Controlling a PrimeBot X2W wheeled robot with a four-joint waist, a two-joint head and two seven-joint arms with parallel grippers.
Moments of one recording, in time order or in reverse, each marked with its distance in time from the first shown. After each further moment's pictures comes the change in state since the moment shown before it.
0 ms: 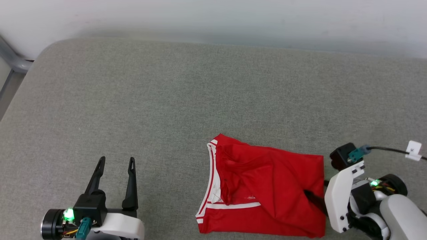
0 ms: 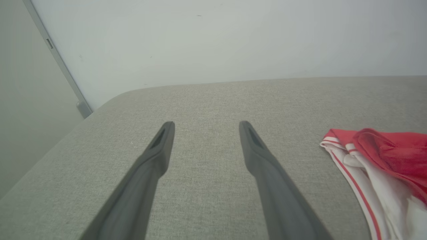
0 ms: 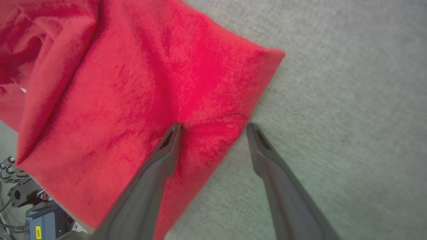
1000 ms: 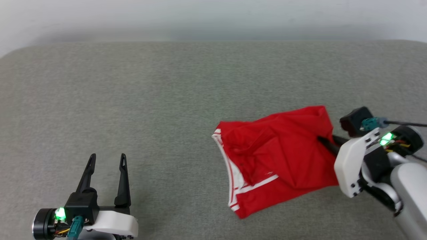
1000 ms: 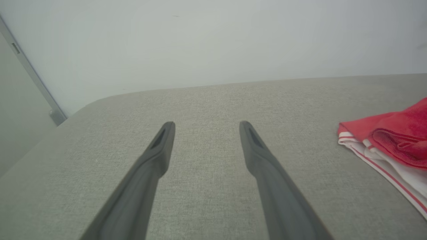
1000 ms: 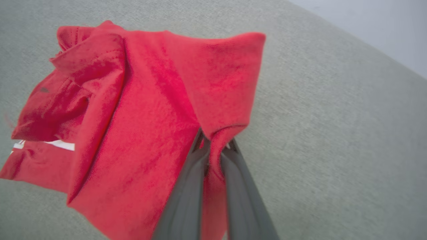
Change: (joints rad) left arm -0.013 0.000 0.033 -0.010 0.000 0.003 0.000; right arm -0.159 -0.077 0.098 -0.008 -0.062 0.000 -0.225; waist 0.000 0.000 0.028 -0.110
